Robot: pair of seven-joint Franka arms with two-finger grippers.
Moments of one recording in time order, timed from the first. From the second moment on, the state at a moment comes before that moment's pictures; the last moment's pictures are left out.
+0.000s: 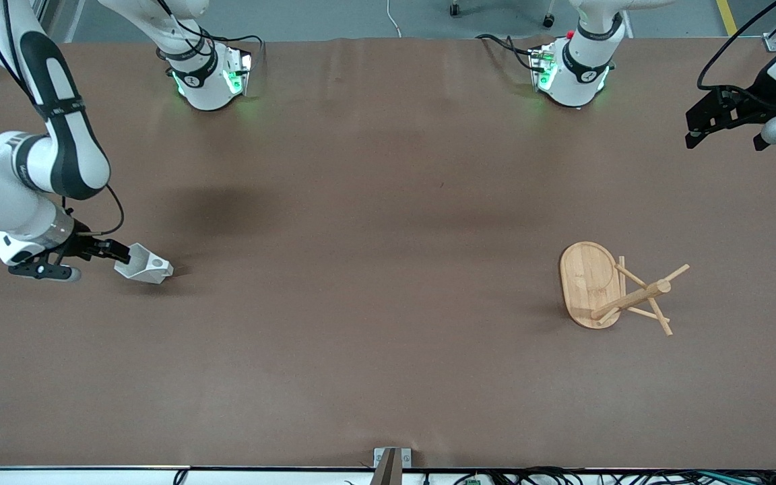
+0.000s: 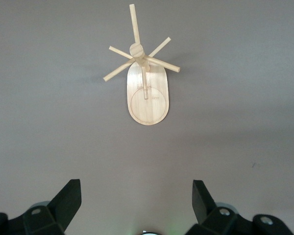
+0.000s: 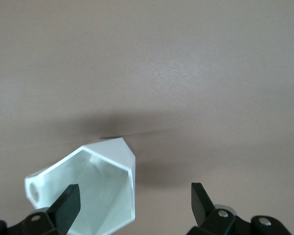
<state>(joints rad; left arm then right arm) 0.05 -0.07 -0.16 -1.53 0.02 1.47 -0.03 -0.17 0.28 -0.03 -2.17 0.01 2.48 -0.11</state>
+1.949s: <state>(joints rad) 0.04 -0.07 -0.16 -1.53 0.02 1.46 -0.03 -0.08 0.29 0.07 -1.76 0.16 1.95 0.13</state>
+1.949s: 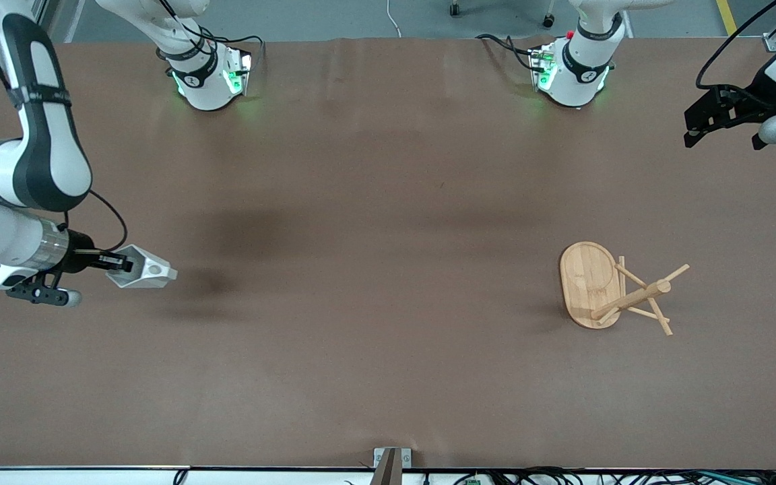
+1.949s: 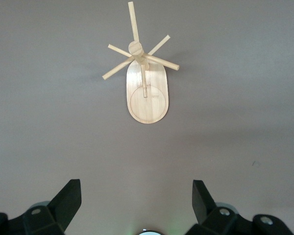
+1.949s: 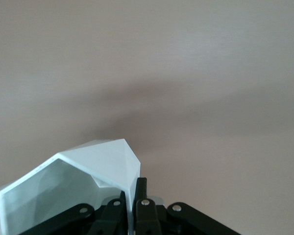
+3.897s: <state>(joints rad) -0.45 0.16 -0.32 -1.32 -0.20 1.64 0.29 -0.06 0.28 0.54 -1.91 1.53 1.94 -0.31</state>
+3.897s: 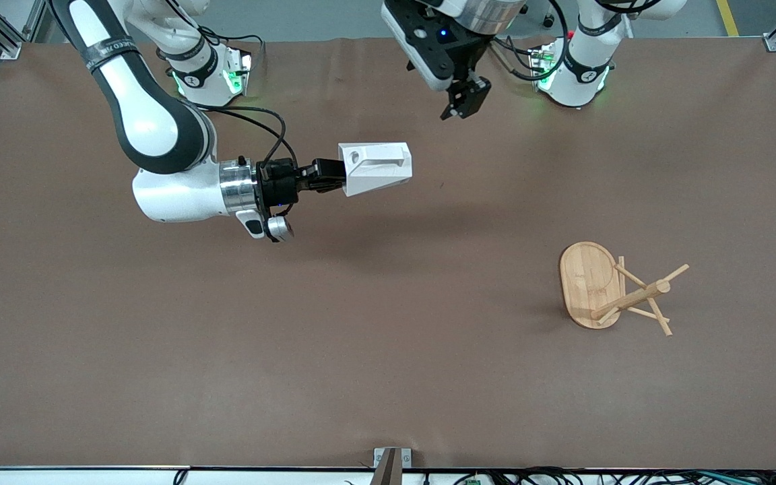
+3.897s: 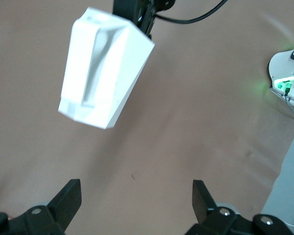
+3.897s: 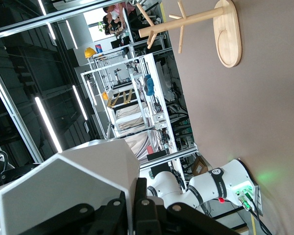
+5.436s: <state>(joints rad) -0.49 0.30 -0.31 -1.27 -0.10 1.77 0.56 -0.06 0.26 0.56 -1.92 1.54 1.95 -0.32</state>
